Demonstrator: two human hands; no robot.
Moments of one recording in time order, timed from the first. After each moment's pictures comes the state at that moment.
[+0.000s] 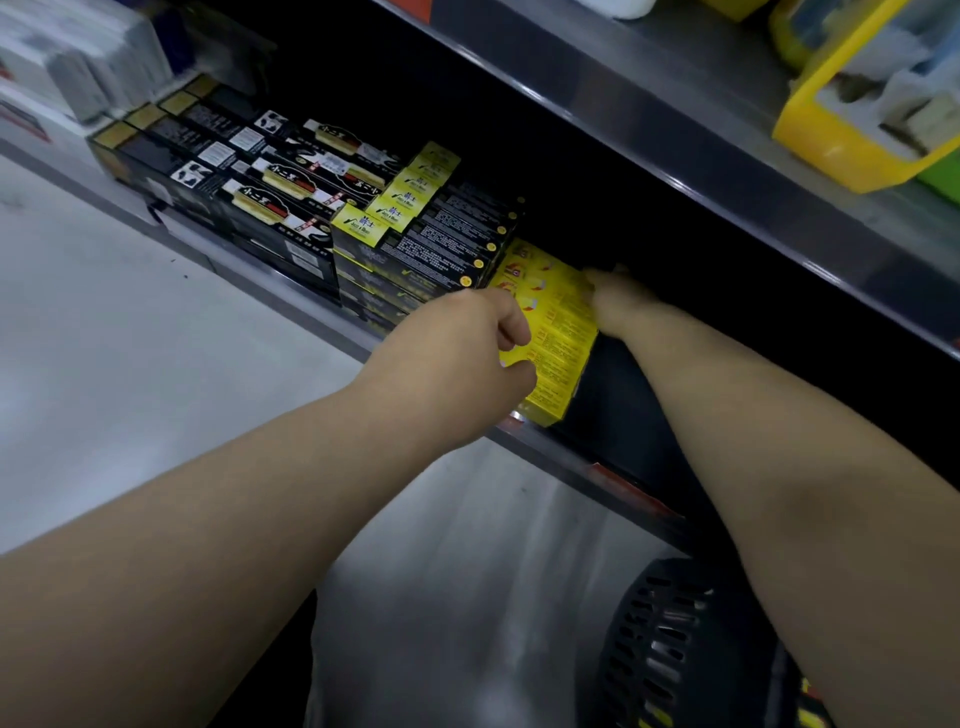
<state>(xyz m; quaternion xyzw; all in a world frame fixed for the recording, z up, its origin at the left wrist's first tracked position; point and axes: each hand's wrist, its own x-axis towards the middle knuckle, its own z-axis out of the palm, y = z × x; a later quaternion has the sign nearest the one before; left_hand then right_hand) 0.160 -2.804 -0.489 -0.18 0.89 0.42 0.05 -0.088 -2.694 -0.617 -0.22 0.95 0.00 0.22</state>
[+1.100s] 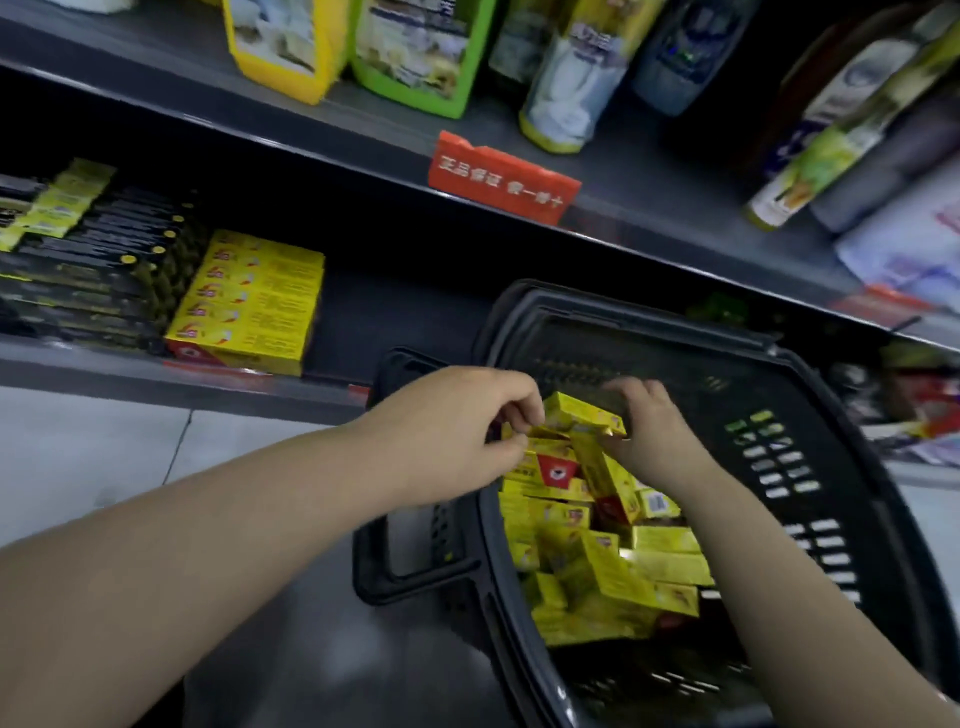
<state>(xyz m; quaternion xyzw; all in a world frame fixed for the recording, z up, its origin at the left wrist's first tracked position) 0.200 -2.581 -0.432 0.23 0.87 0.42 0.11 0.144 -2.325 -0.479 -0.01 0.99 -0.07 0.12</state>
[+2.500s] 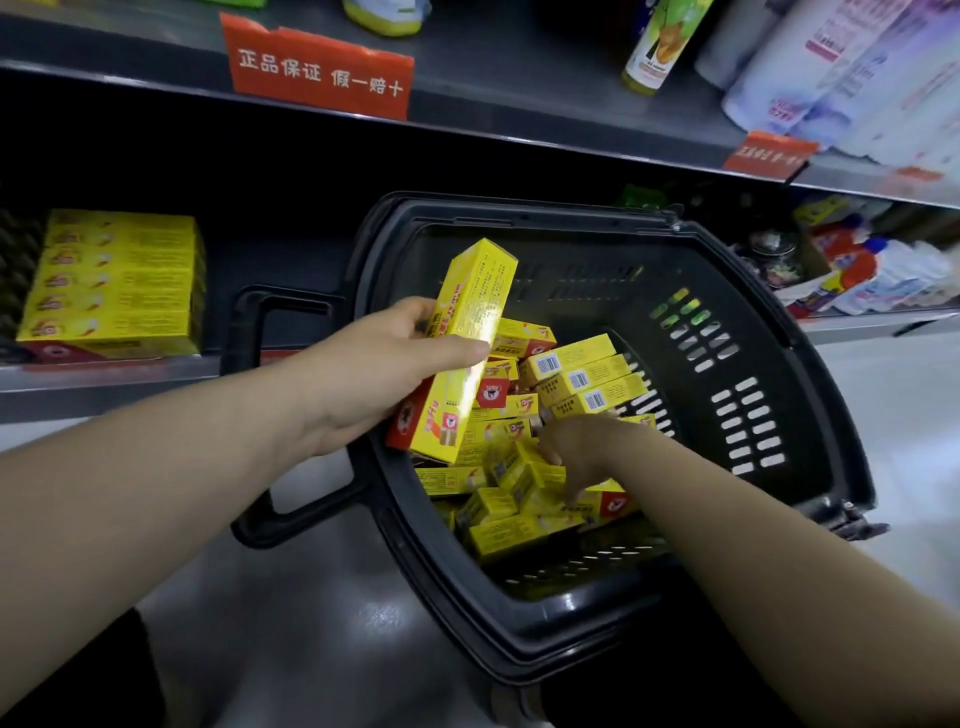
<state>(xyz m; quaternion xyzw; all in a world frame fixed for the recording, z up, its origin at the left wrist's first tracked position) 0.201 -2.533 -0.445 -0.01 0.61 0.72 0.34 0.200 -2.296 -0.512 -0.13 0.85 0.15 0.48</state>
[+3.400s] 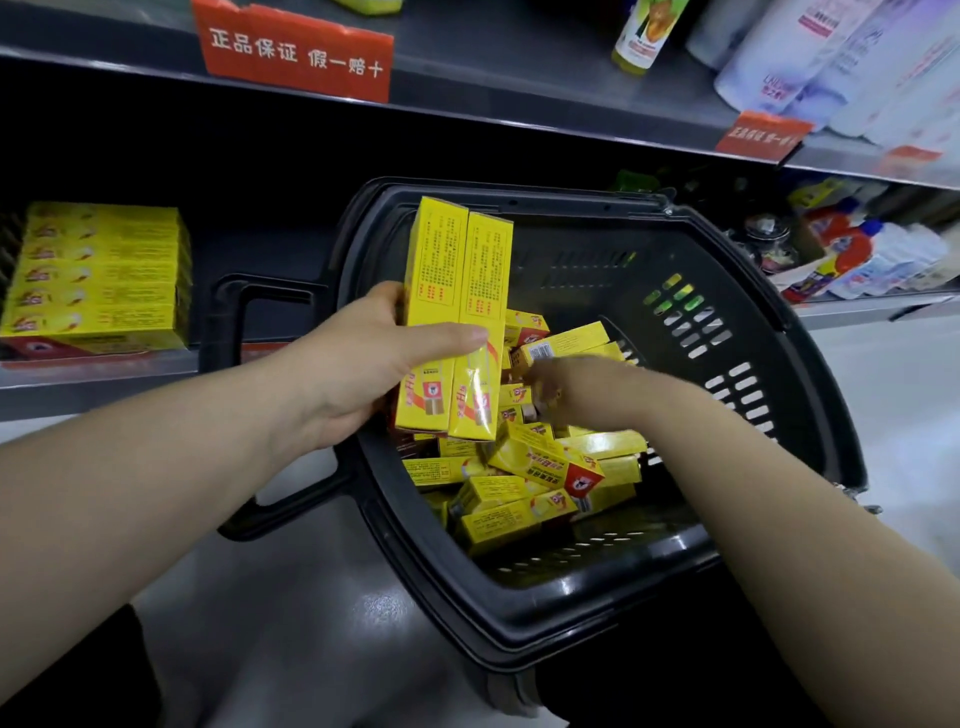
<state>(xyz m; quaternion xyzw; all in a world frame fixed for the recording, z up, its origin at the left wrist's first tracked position) 0.205 -2.523 -0.442 -0.04 0.61 0.73 0.29 0.194 -2.302 -0.464 -0.07 0.94 -0.04 0.34</state>
